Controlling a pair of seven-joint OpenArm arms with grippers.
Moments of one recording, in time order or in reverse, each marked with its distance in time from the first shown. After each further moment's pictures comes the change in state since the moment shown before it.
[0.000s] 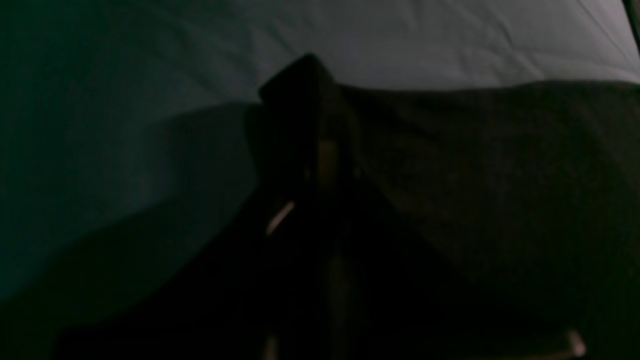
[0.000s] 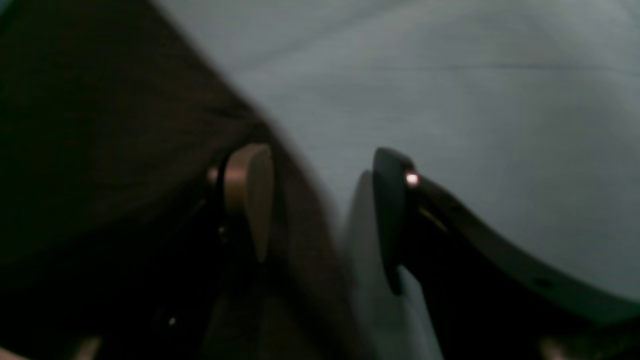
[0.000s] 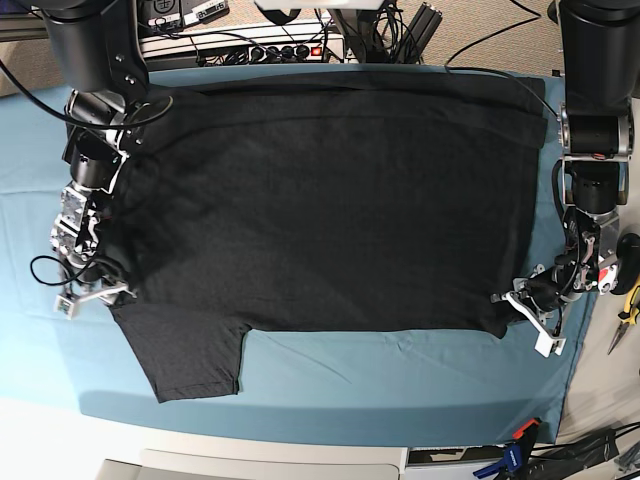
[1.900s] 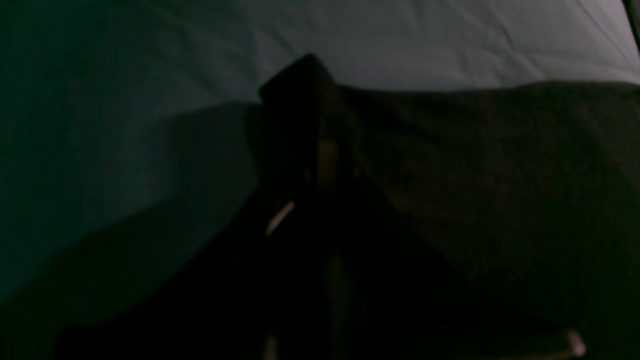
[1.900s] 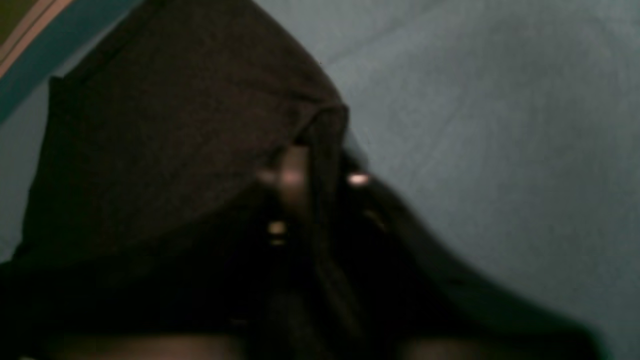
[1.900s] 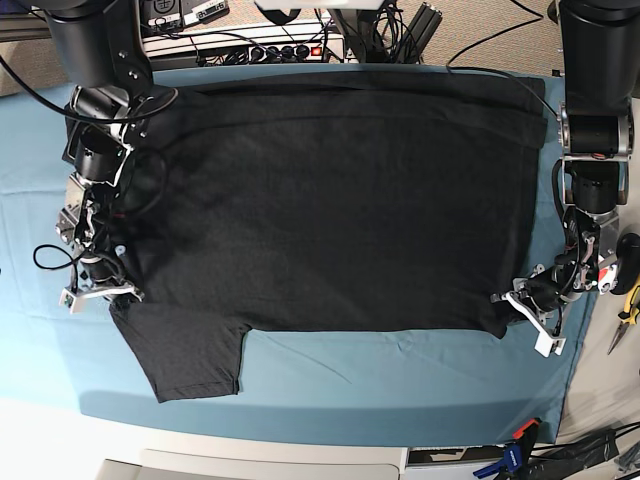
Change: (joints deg) left arm 0.0 0.0 0.0 0.0 0.0 0.0 -0.2; right arm -1.7 -0.3 0.0 0.3 13.8 6.4 -1.2
